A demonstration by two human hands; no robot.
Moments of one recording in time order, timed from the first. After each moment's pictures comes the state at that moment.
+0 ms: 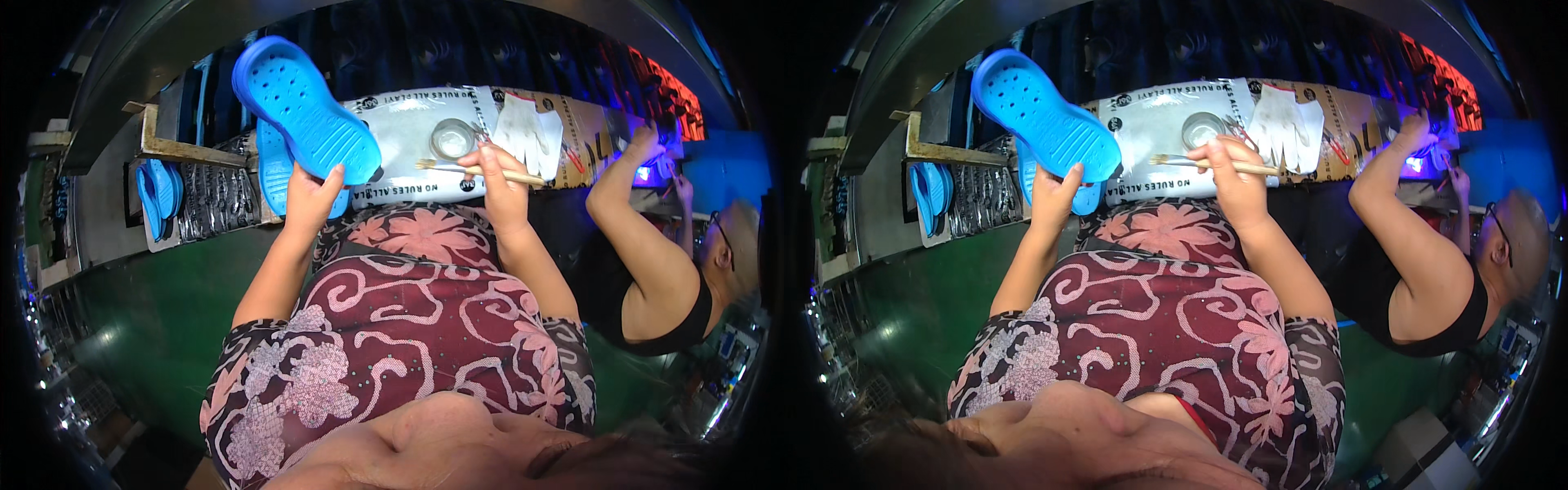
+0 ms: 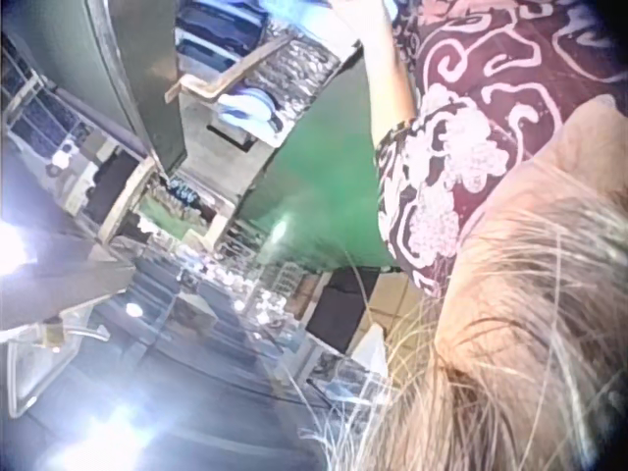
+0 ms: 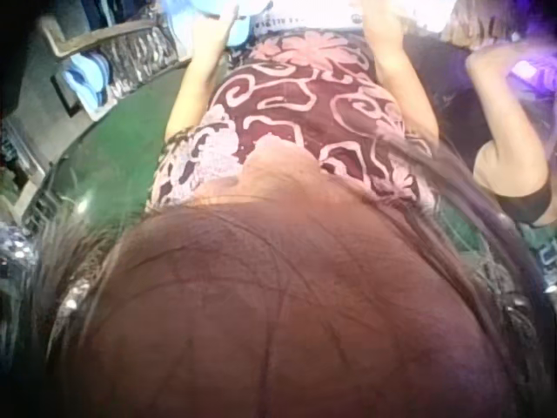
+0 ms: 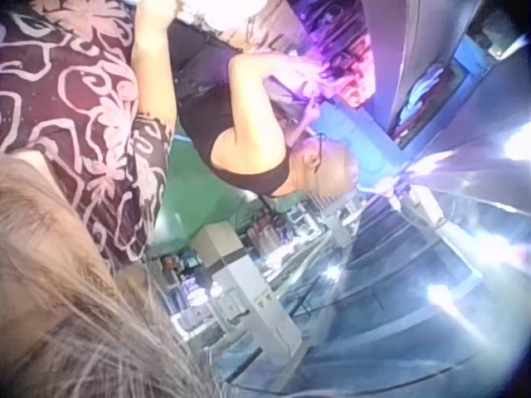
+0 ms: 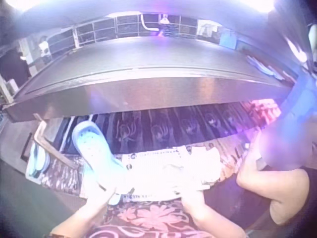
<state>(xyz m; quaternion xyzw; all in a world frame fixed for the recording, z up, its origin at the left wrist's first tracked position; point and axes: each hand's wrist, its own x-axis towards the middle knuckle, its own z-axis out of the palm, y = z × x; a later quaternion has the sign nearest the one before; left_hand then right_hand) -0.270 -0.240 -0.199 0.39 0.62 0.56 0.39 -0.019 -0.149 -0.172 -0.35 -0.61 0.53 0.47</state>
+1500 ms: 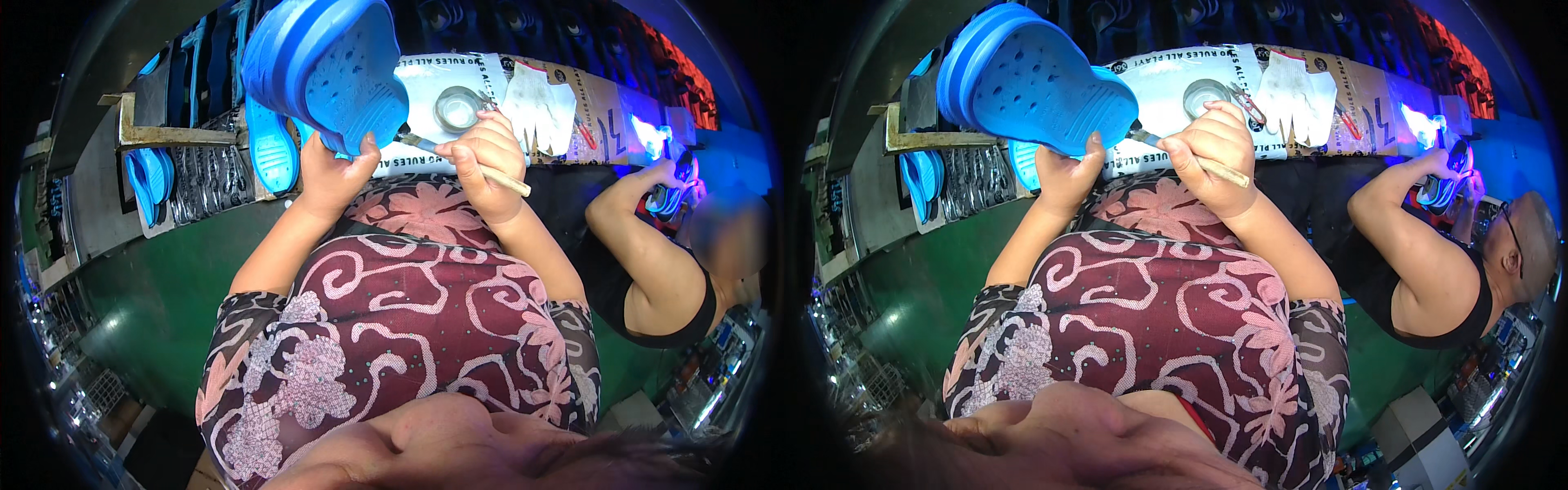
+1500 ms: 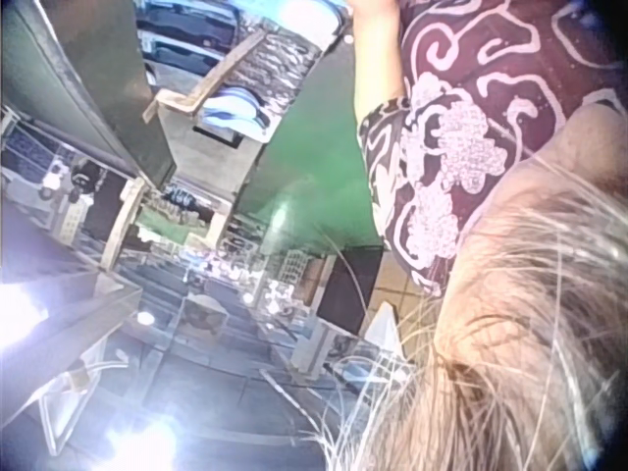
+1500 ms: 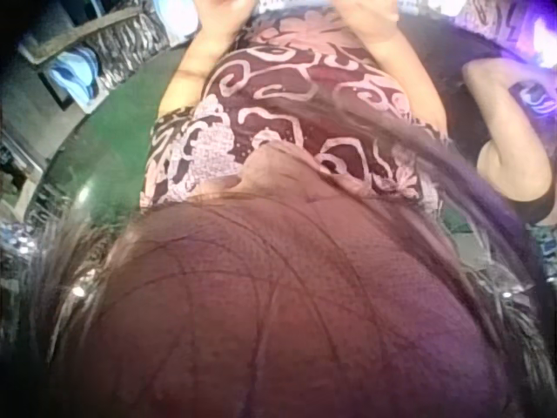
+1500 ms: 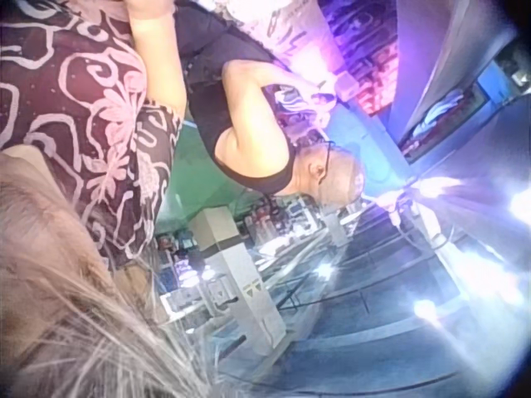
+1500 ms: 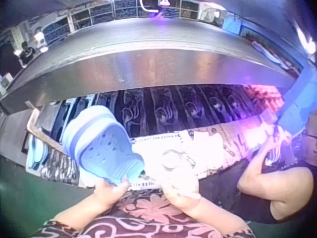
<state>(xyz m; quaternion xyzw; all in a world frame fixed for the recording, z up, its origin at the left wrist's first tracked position) -0.231 -0.222 -0.191 0.56 0.59 0.56 0.19 -0.029 -0.148 -0.166 -0.23 -0.82 0.23 0.47</state>
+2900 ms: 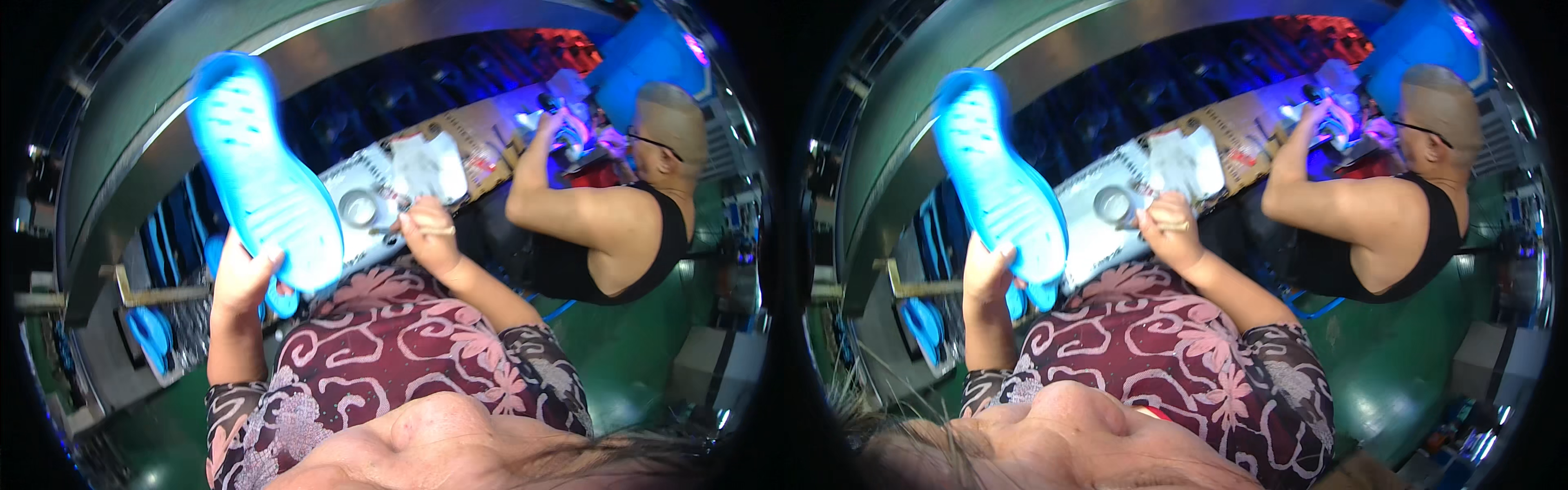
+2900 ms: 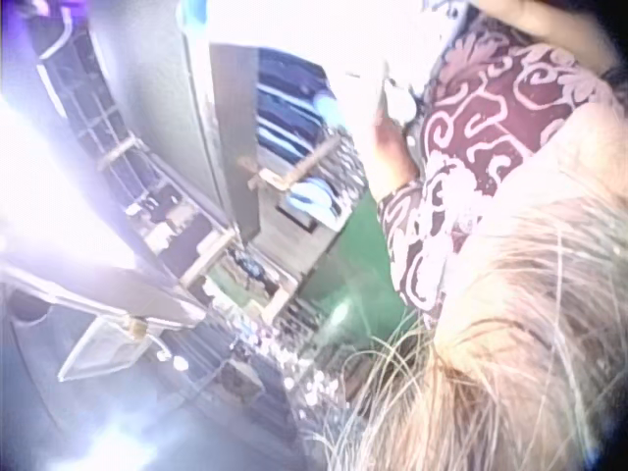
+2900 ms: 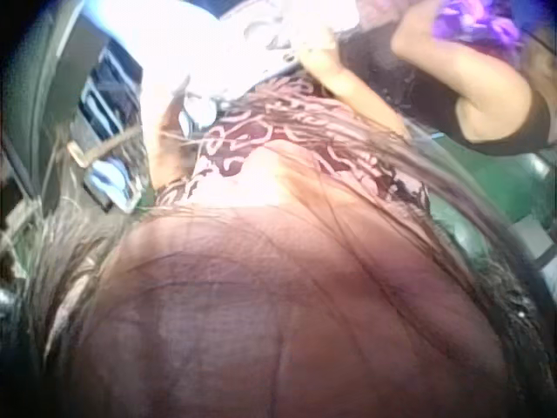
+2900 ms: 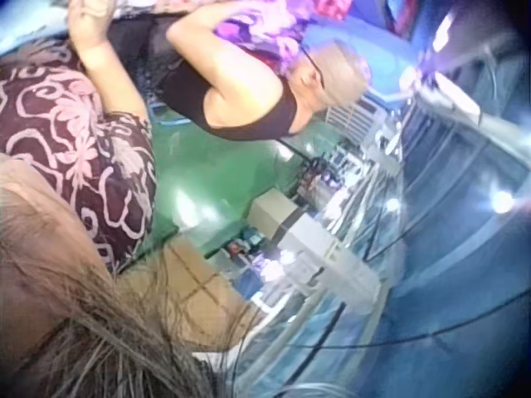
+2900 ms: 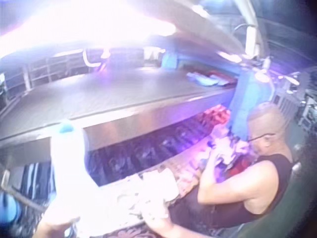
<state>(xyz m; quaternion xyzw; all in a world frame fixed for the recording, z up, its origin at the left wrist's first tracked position) -0.214 -0.195 -0.054 0.48 0.41 0.49 0.60 0.038 -0.152 -0.188 -0.37 -0.74 0.18 0.54</state>
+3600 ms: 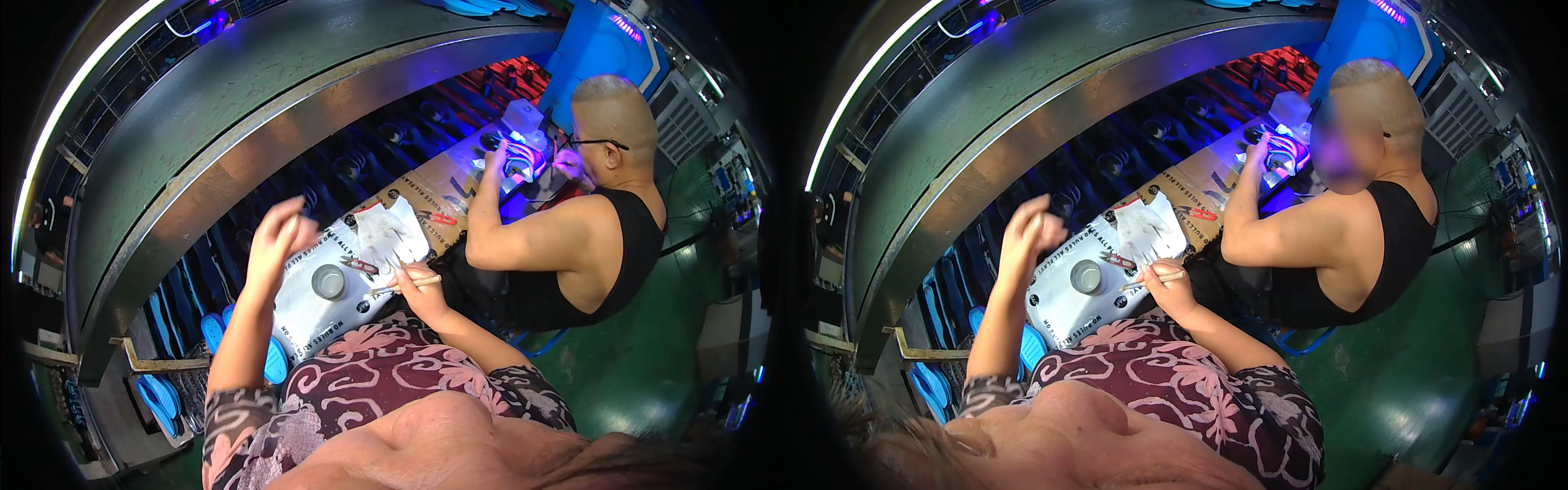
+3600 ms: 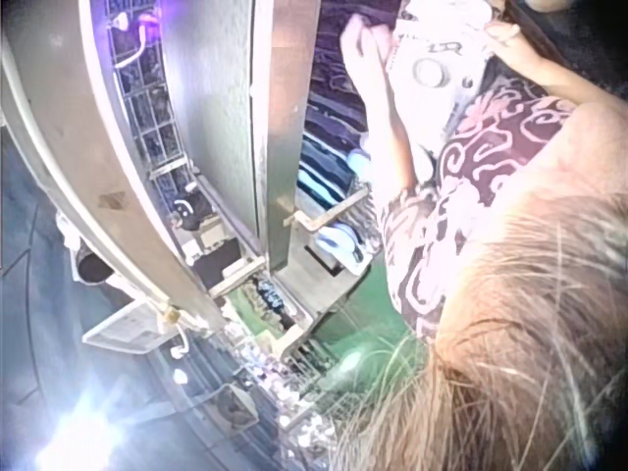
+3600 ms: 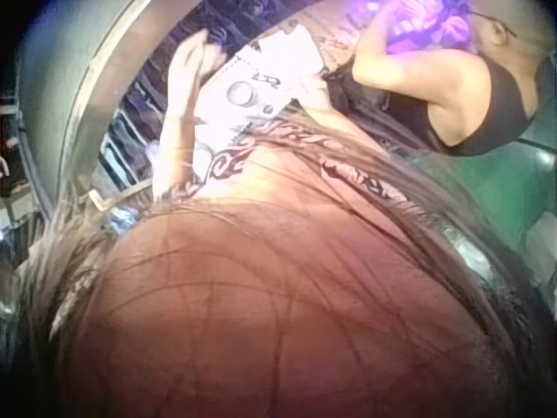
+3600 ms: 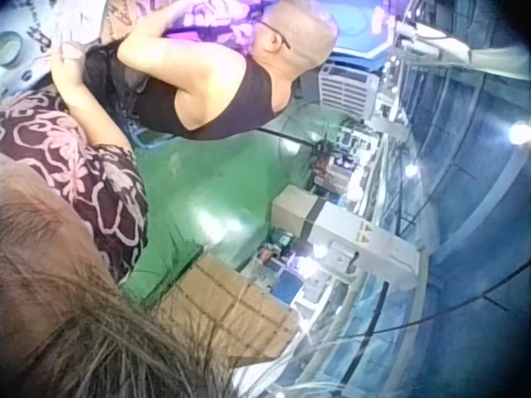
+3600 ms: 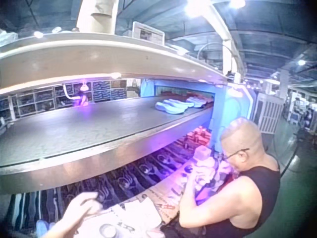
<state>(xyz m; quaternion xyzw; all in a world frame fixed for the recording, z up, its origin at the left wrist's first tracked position) -0.176 -0.081 -0.097 0.58 0.37 0.49 0.55 0.061 -0.165 -0.212 -0.47 -0.63 0.24 0.56</state>
